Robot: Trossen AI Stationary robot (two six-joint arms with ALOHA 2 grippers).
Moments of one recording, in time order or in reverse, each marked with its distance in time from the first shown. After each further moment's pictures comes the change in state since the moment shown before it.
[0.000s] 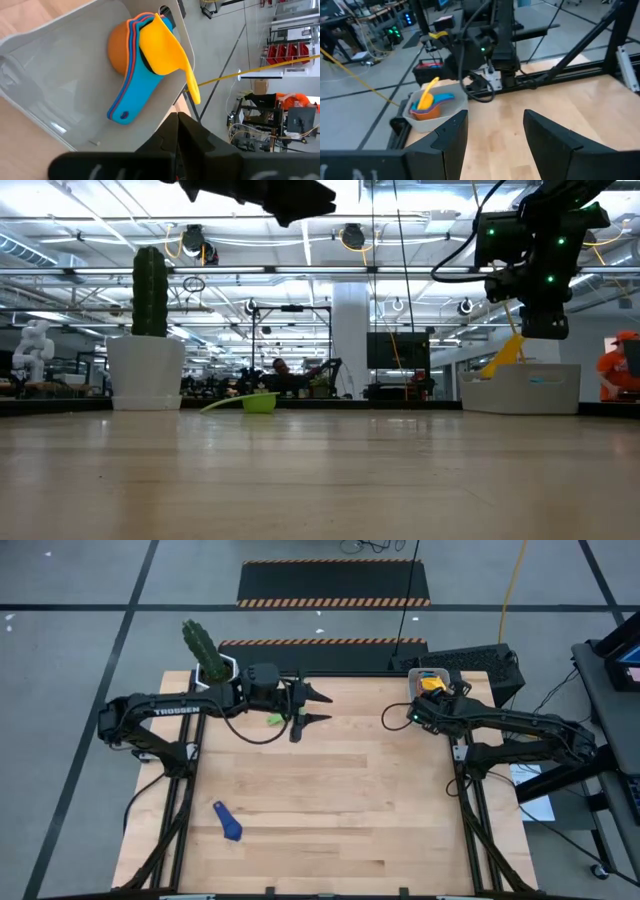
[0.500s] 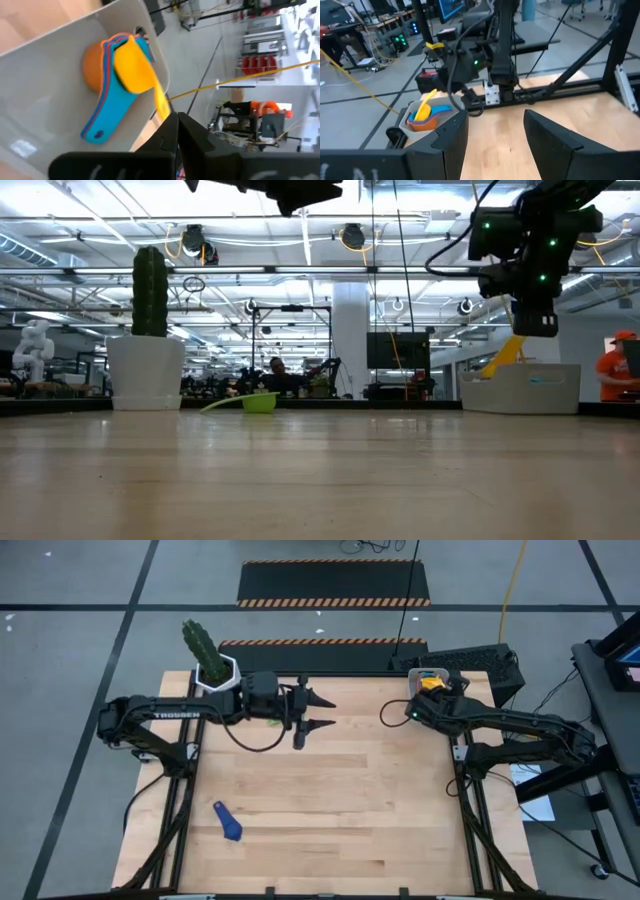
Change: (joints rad) left arm -0.074 0.001 0.000 0.071 -0.080 -0.061; right arm -0.001 -0.002 0.000 0.120 0.106 -0.122
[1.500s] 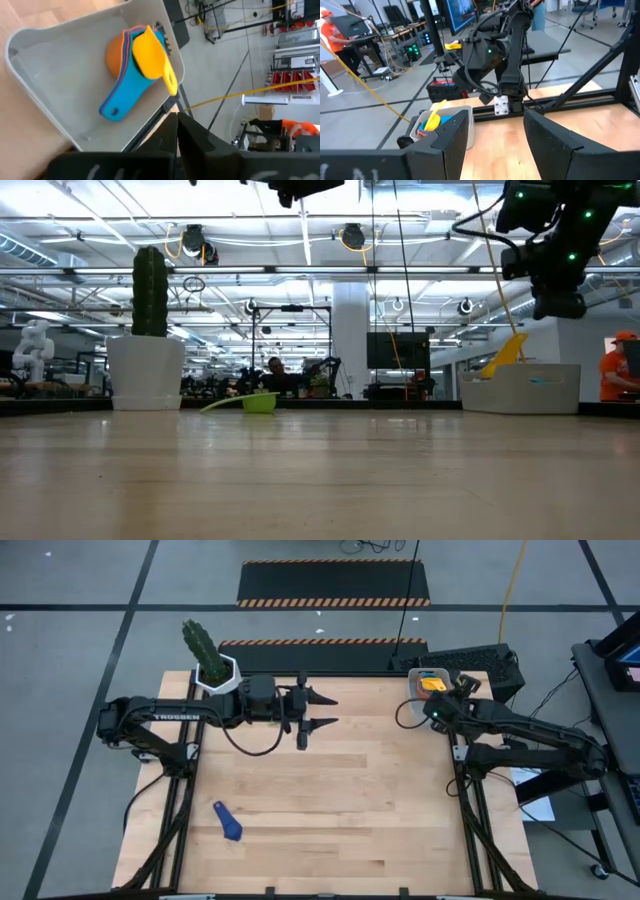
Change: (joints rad) left arm -0.028 0.001 -0.001 0.064 -0.077 0.004; right arm 0.001 -0.229 0.000 -0.119 -0.159 -0.087
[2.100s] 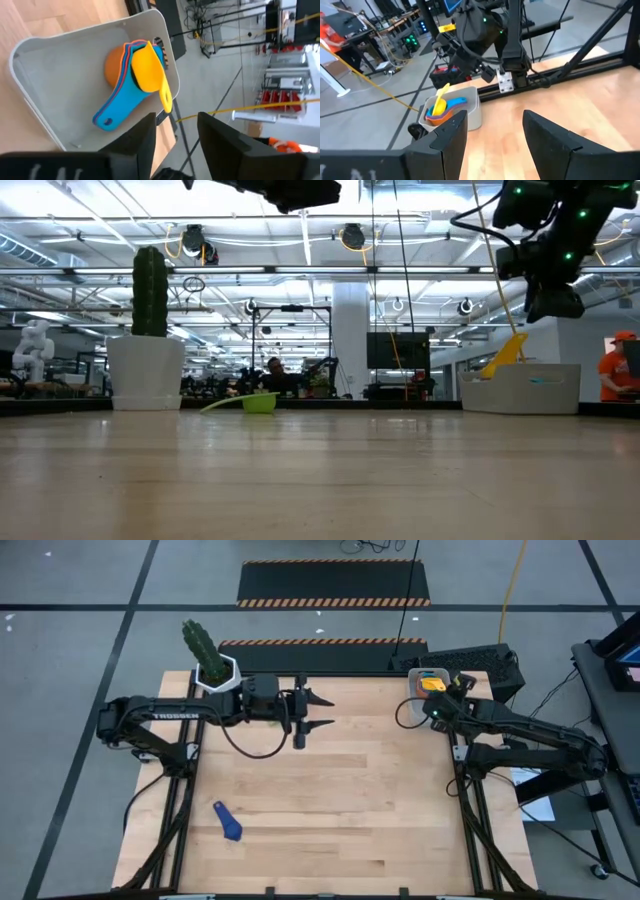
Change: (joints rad) left arm 0.021 -0.006 0.000 -0.113 0.000 0.139; right arm 0.000 0.000 0.000 0.083 -0.001 -0.158
